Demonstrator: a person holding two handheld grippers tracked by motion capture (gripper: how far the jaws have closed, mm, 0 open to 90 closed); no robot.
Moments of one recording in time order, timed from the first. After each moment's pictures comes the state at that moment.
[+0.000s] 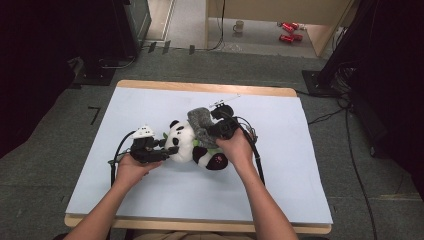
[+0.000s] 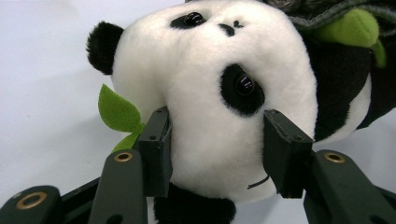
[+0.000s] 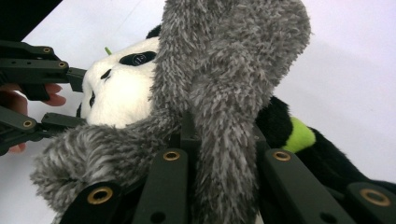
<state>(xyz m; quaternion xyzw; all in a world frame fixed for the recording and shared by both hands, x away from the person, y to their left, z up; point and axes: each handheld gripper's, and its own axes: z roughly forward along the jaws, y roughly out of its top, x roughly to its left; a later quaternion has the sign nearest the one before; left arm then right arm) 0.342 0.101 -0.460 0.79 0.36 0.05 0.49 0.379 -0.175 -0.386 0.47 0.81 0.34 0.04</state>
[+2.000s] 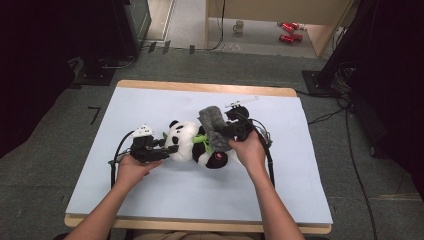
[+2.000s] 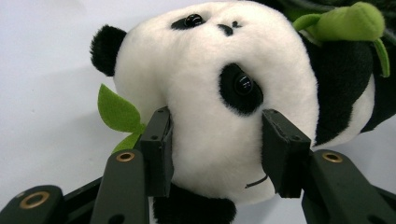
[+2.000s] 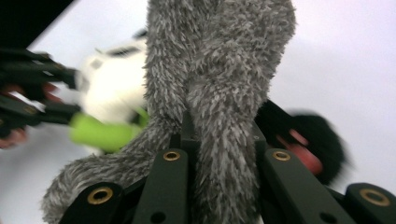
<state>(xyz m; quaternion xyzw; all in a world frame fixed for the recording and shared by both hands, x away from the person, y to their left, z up) 0.343 0.101 -0.460 0.78 0.38 0.05 0.49 0.366 -0.214 -0.380 0.50 0.79 0.36 0.05</state>
